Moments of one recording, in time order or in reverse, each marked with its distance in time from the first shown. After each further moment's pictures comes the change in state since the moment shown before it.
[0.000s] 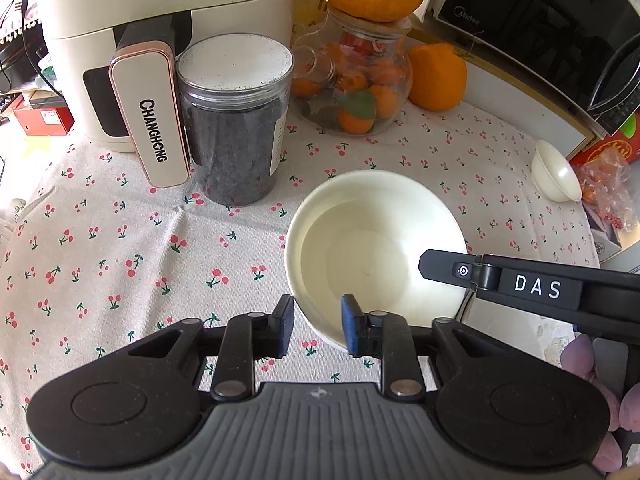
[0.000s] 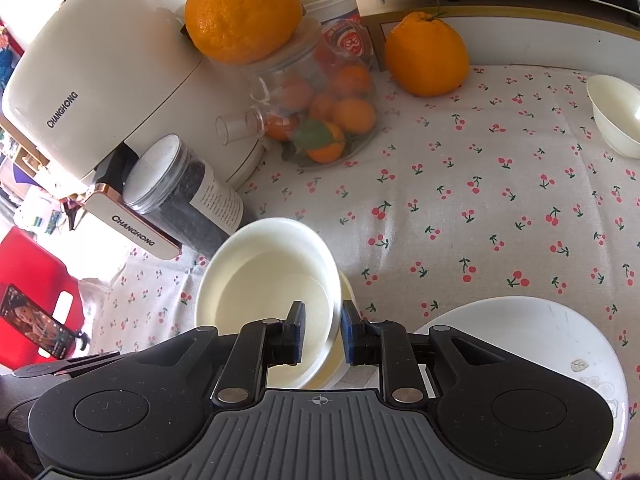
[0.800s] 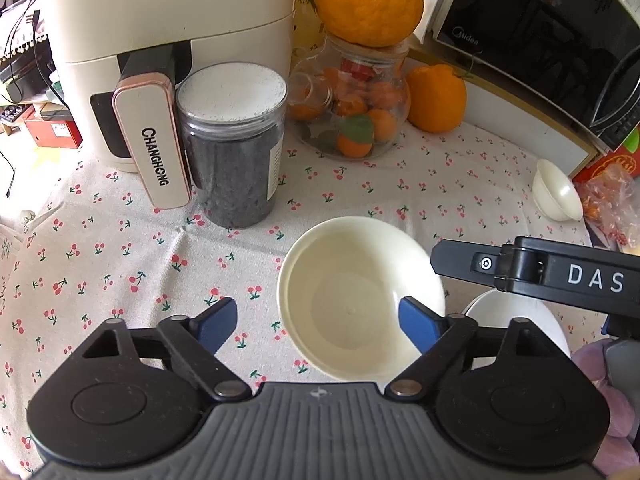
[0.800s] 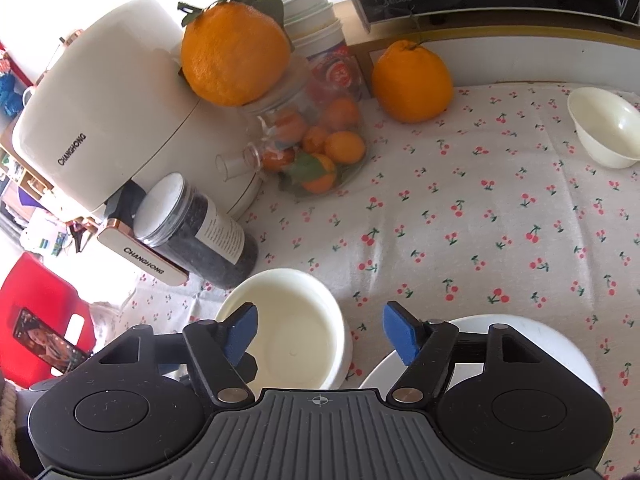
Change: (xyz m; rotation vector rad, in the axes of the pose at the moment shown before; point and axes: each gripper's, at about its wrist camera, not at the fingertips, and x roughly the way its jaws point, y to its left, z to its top) left arm -0.005 -0.009 0.005 -0.015 -0.059 0.027; right arm -0.026 -0.014 0.009 0.039 -0.063 0.013
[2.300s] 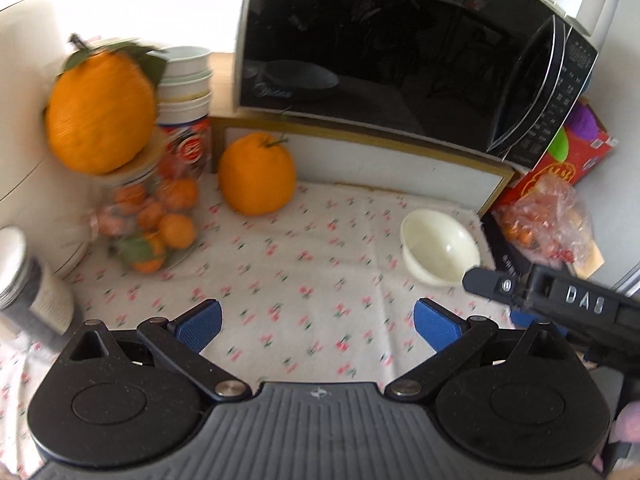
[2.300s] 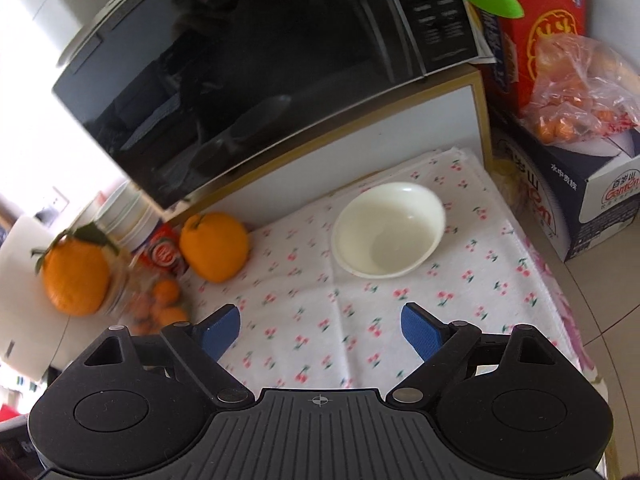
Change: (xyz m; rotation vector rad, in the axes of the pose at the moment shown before) left arm 0.023 -0.174 0.056 0.142 -0.130 -0.110; right arm -0.083 -0.201 0.057 0.280 -0.265 -0.116
